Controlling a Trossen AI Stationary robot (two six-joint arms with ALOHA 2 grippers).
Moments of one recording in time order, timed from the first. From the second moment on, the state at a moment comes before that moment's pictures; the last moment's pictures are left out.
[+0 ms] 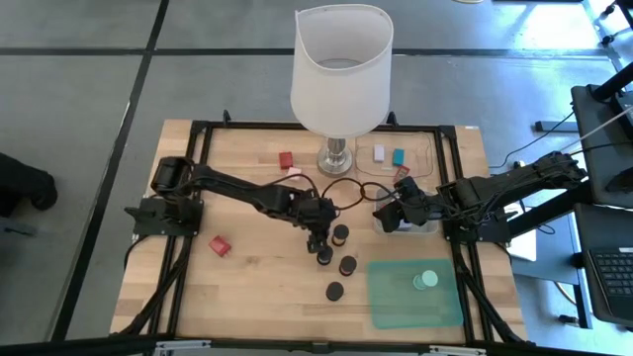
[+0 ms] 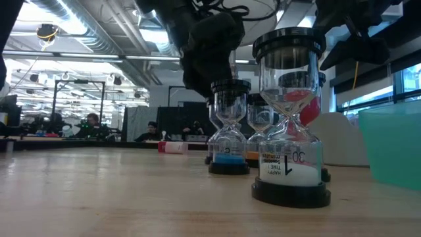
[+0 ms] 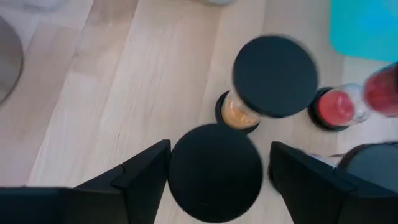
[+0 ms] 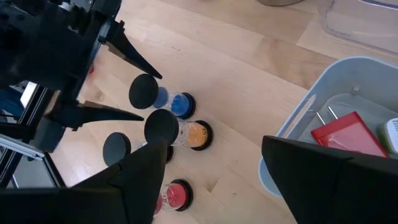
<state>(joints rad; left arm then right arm) -0.10 1.86 1.36 -0.49 -0.13 -0.31 0.32 1.06 0.85 -0.67 0.37 1.27</state>
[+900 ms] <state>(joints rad) -0.19 1.41 1.34 -1.26 -0.14 -0.09 0.32 1.06 0.85 -0.67 0.37 1.27</state>
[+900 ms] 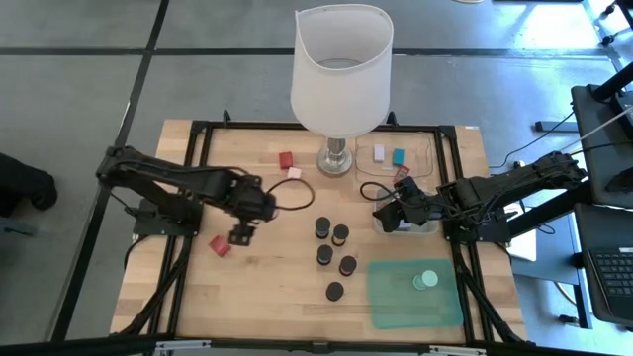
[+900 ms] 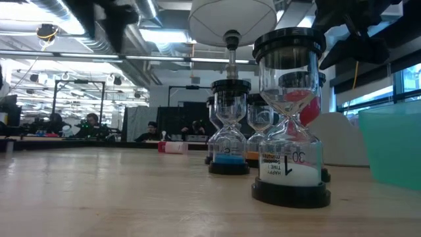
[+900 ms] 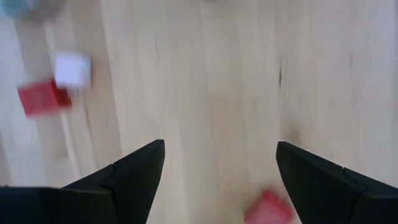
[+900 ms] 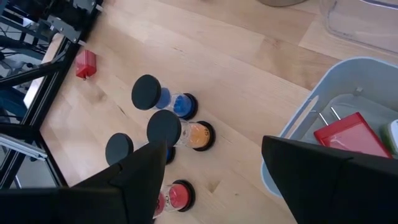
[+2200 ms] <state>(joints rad) -0.74 0.99 0.61 -0.97 -0.11 -0.41 0.32 1.06 0.85 -0.67 0.37 1.27</state>
